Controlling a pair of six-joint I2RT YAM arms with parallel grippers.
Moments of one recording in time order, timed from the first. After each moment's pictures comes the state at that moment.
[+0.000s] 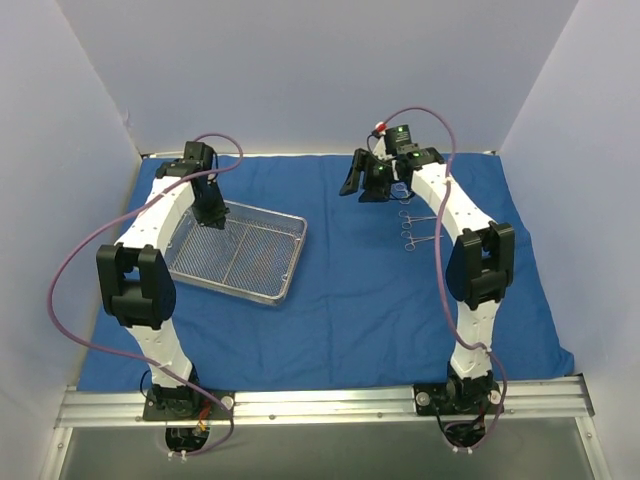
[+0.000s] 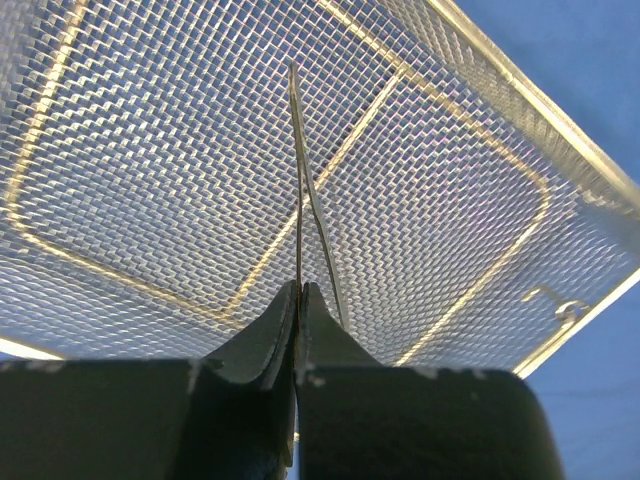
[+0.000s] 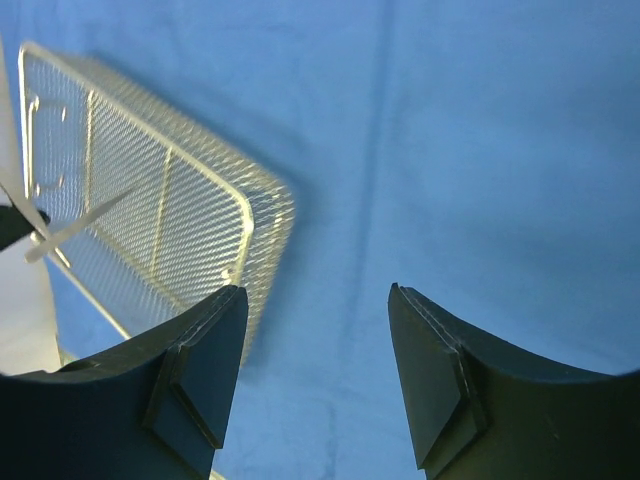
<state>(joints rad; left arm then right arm) -0.12 1.86 1.67 -0.97 -0.04 -0.48 0.29 2.01 1.83 -0.69 -0.38 0.48</state>
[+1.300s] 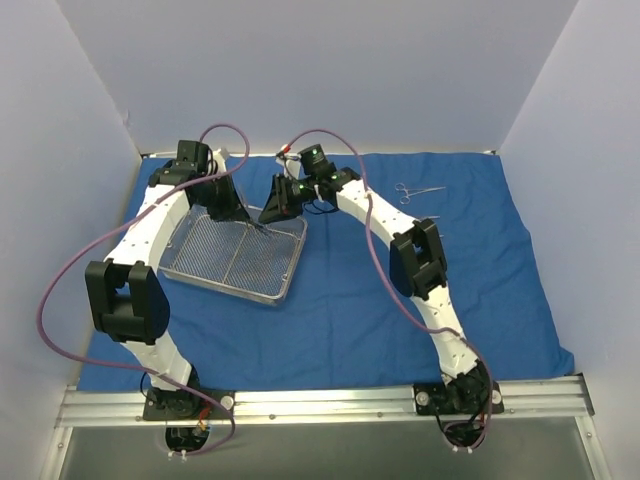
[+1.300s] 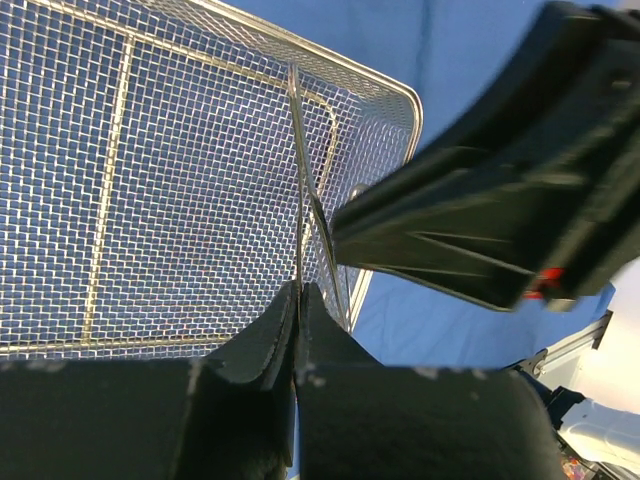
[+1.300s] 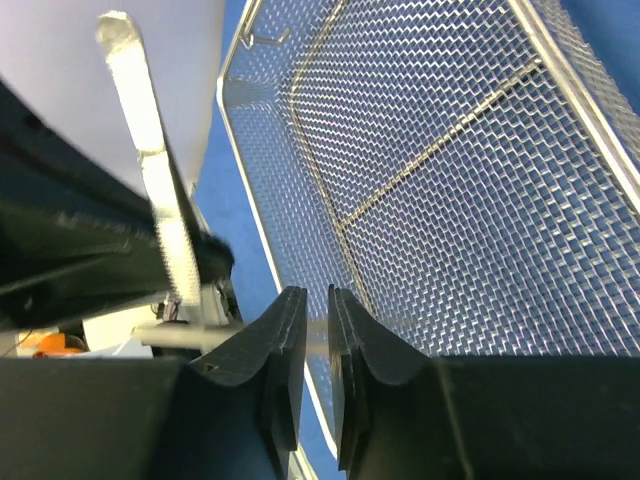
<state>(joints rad) -0.14 1.74 1.58 -0.83 0.37 -0.42 0.61 2.39 2.16 -0.46 -0.78 0.63</state>
